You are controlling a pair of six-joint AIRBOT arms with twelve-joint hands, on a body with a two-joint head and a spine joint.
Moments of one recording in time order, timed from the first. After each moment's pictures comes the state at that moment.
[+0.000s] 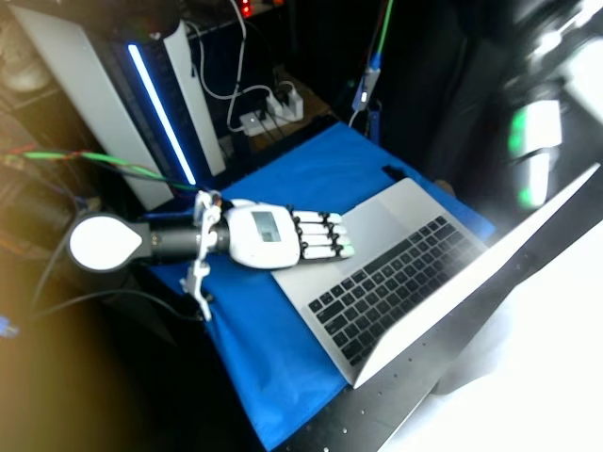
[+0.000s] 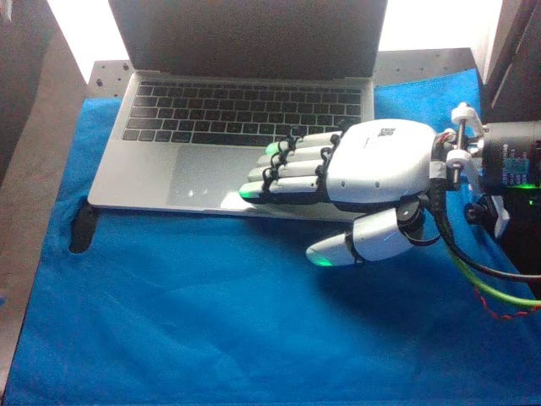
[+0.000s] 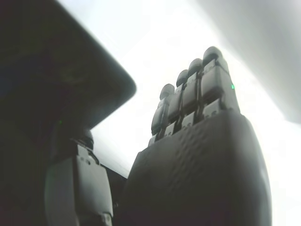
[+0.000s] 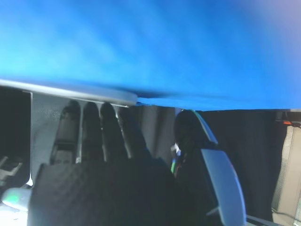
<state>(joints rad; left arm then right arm) 0.23 -1.30 1.69 -0.73 -0.21 1.88 -0.62 -1.33 1.49 -1.09 0.58 -0.05</state>
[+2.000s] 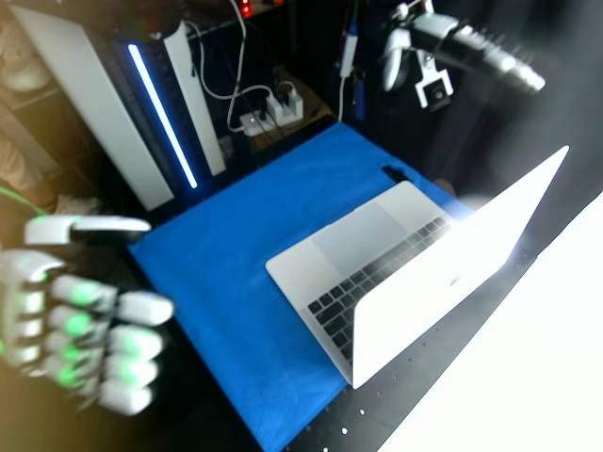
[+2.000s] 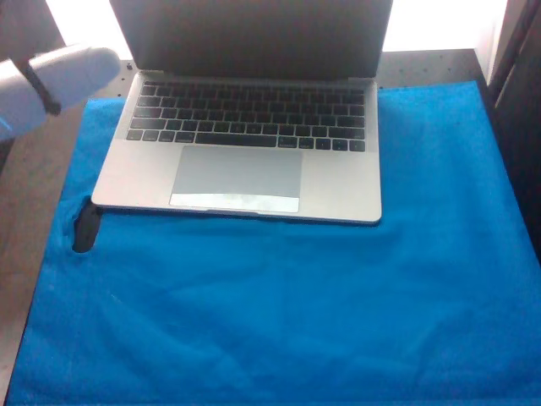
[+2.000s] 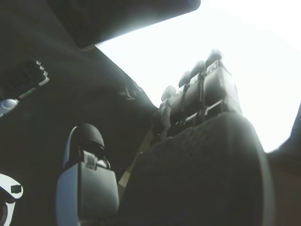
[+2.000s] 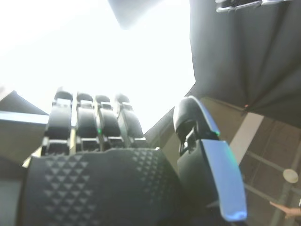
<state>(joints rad) 0.96 -0.84 1.06 -0.24 -1.32 0.92 -1.18 -0.98 1.24 0.31 1.50 -0.23</state>
